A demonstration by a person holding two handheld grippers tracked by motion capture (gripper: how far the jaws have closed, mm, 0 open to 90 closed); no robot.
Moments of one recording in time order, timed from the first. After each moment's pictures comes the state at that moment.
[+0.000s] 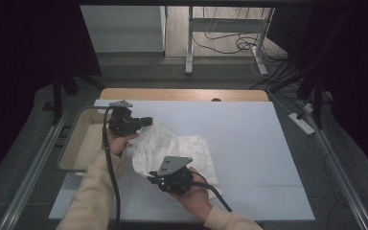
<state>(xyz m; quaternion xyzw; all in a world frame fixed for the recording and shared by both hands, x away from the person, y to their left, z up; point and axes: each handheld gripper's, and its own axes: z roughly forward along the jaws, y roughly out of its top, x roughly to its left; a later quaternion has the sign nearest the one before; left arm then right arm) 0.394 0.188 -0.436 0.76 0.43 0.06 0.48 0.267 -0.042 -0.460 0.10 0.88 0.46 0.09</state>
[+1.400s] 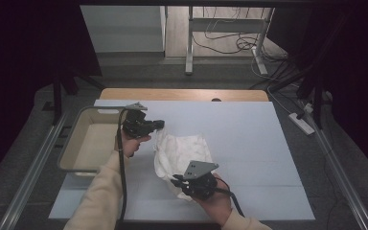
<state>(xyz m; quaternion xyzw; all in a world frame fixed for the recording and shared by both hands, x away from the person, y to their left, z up) 0.400 0.151 -0.446 0.78 0.41 0.06 0.47 0.263 -0.103 -0.471 0.16 0.88 0.44 0.10</state>
